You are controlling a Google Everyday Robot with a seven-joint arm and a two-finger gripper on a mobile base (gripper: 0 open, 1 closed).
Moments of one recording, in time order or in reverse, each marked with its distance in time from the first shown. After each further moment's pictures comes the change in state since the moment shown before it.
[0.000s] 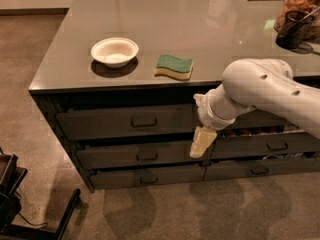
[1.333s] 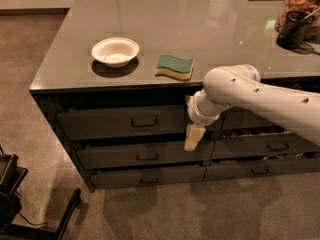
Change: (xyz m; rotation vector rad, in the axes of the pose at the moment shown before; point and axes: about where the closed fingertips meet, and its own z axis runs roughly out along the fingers) arm 0.007 -0.039 0.081 -0.012 0.023 -0.084
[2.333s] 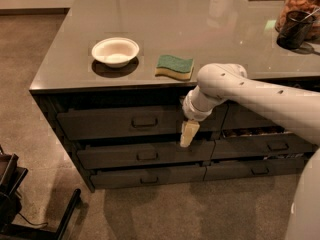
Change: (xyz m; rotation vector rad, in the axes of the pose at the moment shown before) arm 0.000 -0.022 0.045 -0.073 -0.035 -0.020
